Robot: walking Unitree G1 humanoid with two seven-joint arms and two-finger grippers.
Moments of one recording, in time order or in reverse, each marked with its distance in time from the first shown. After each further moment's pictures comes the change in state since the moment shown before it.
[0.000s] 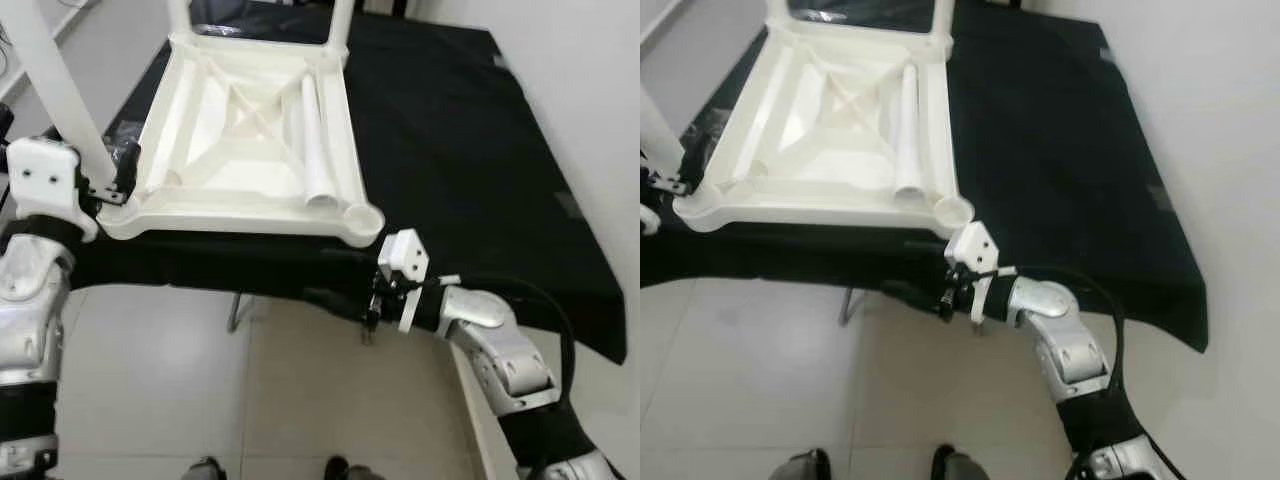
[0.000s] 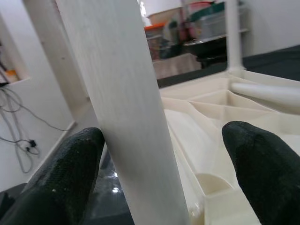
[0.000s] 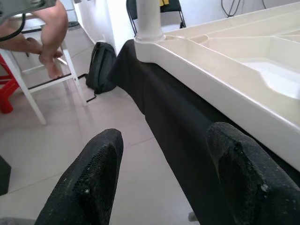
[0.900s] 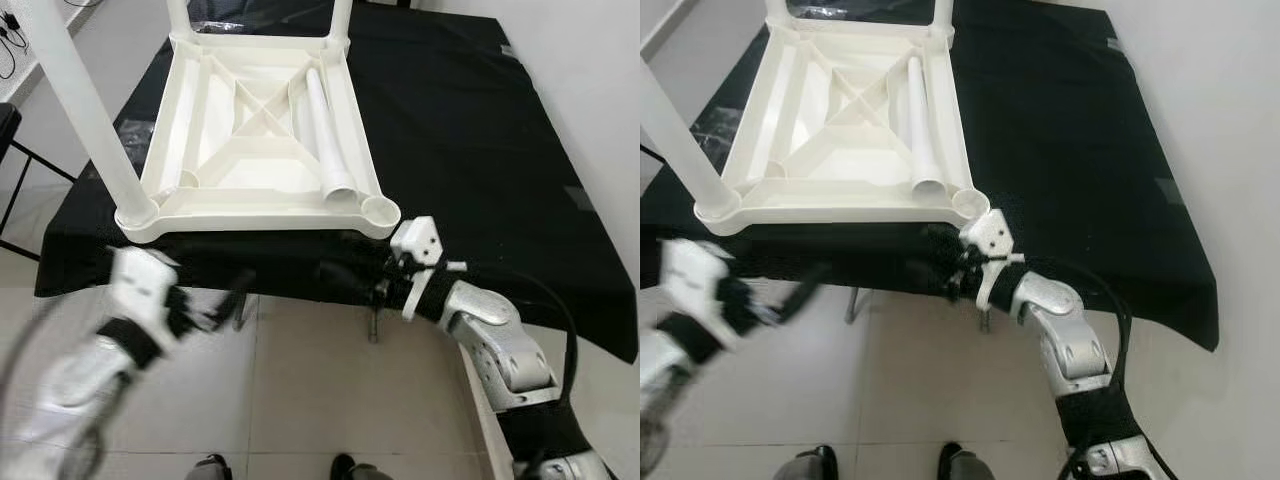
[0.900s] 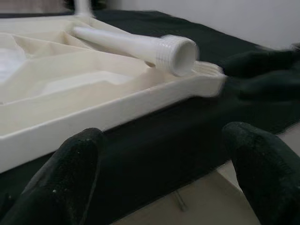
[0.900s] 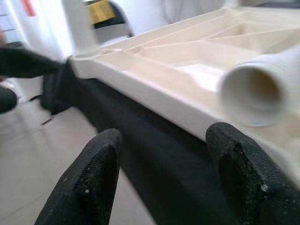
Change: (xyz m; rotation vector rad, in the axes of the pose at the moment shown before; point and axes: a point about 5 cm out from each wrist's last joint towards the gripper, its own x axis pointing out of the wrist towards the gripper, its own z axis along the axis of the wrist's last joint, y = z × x) left arm -0.064 -0.100 -0.005 -0.354 0.202 -0.356; right arm -0.010 -0.024 0.000 0.050 -0.040 -0.280
